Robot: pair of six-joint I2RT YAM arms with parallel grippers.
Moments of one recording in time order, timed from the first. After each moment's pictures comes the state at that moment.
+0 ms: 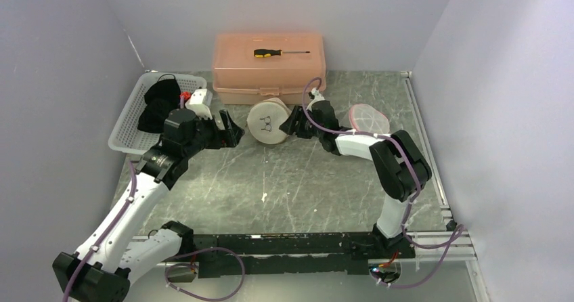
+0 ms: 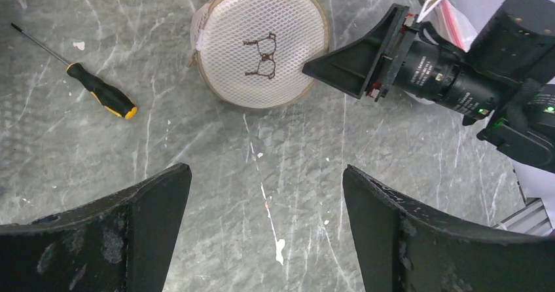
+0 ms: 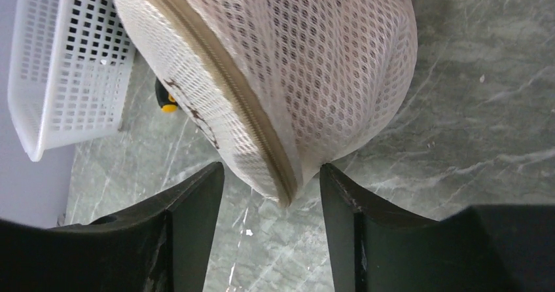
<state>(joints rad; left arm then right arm) -0.39 0.93 0.92 -0.40 0.08 -0.43 0.51 1.80 0.98 0.35 -0.21 0.67</state>
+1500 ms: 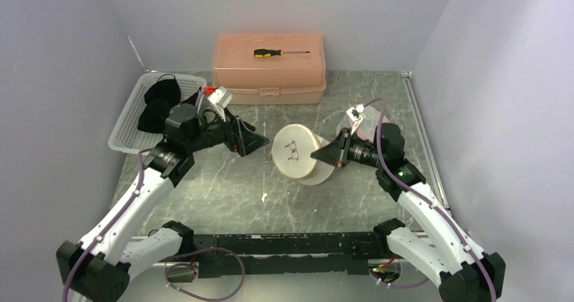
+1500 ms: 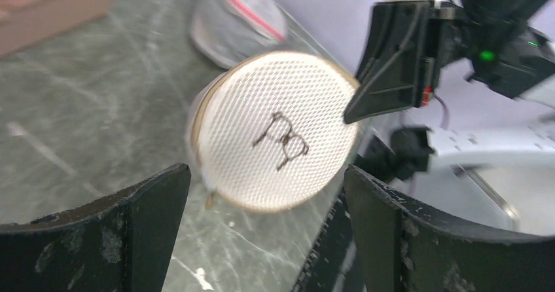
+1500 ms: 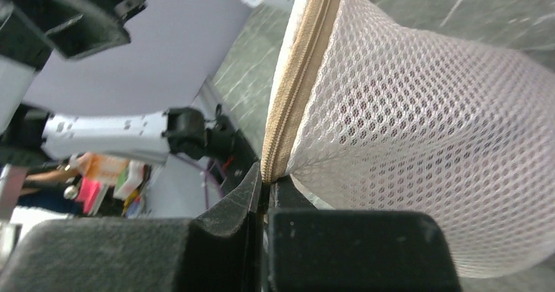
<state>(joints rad) -0.43 0.94 0.89 -0.11 0.59 -0.40 0.38 0.87 0.70 -0.10 -0.69 0.63</state>
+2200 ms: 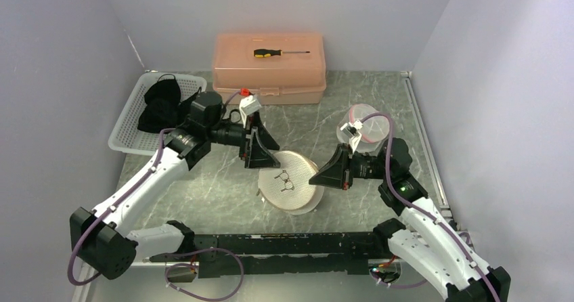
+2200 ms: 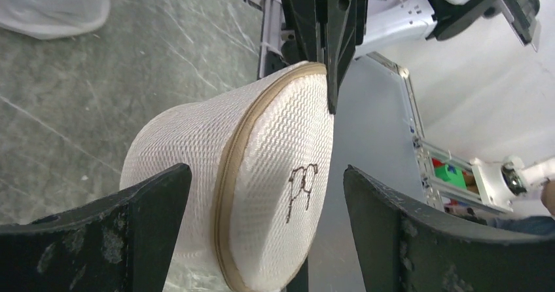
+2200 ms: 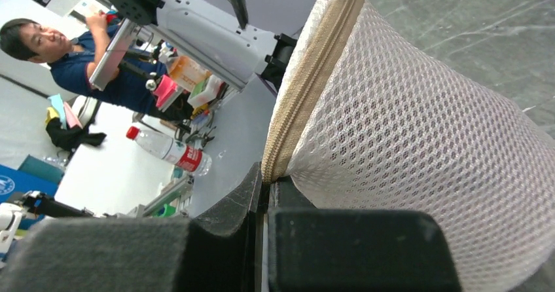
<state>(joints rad) -0.51 1.16 1.05 -0.18 1.08 -0.27 0.44 0.70 0.57 0.12 -1.06 0.73</state>
